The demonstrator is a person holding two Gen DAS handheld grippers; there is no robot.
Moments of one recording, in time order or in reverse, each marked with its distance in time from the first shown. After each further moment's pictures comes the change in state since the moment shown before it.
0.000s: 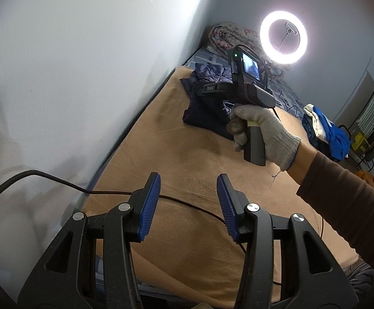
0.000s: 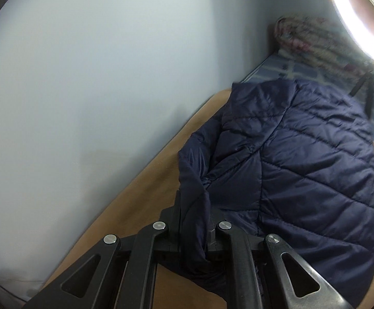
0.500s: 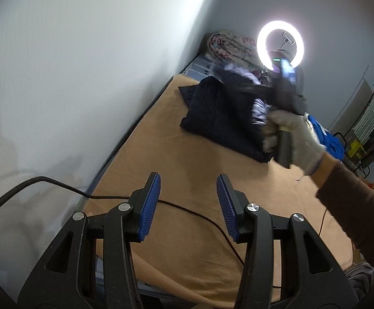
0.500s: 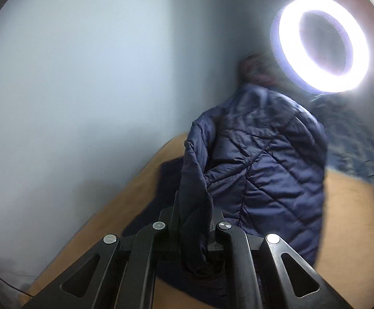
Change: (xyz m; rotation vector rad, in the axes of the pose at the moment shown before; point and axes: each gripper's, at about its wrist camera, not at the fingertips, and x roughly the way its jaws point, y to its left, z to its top) left arm -0.018 0.009 0.004 -0.022 -0.033 -0.022; right arm -0.093 -0.026 0.010 -0.022 -0.164 -0.132
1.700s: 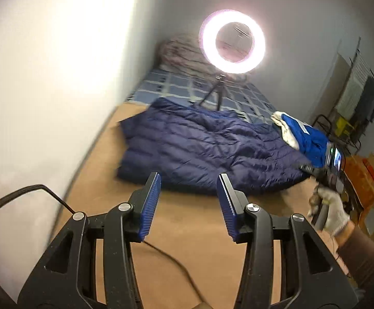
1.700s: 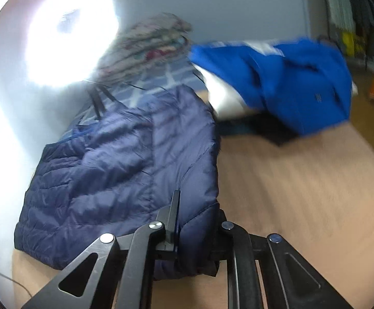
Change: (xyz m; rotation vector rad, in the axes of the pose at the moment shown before) left arm 0.060 -0.126 0.082 0.182 -0.039 -0.080; right arm -0.155 -0.322 -0.151 0.571 -0.003 -0.378
